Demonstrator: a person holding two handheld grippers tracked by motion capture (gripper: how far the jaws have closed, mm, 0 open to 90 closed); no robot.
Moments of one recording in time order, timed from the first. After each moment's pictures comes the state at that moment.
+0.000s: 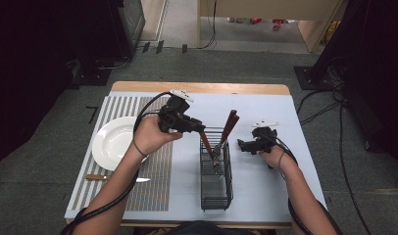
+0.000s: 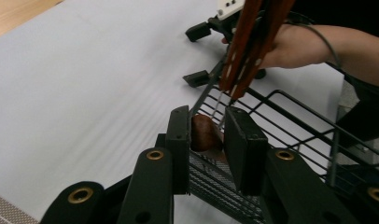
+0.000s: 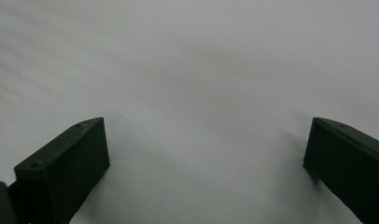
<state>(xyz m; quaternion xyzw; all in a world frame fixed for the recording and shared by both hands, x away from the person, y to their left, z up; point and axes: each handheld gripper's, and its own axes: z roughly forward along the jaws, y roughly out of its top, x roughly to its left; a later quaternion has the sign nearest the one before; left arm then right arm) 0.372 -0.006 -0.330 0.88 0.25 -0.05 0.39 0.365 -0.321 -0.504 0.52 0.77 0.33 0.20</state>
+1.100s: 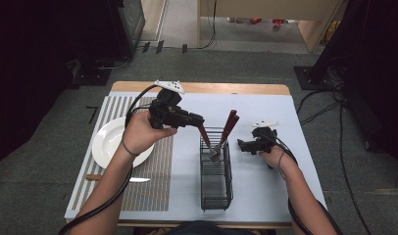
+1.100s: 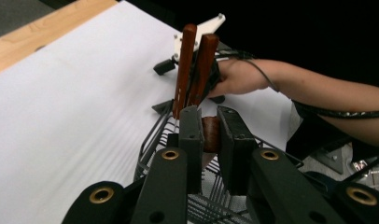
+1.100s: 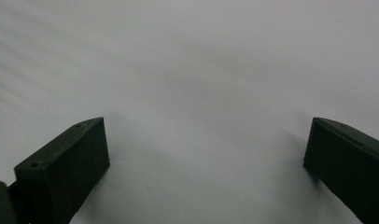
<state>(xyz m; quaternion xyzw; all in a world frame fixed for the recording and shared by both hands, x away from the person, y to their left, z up) 0.357 0.010 -0.287 0.86 0.22 -0.06 0.45 0.365 -0.321 -0.504 0.52 0.77 0.33 0.20</state>
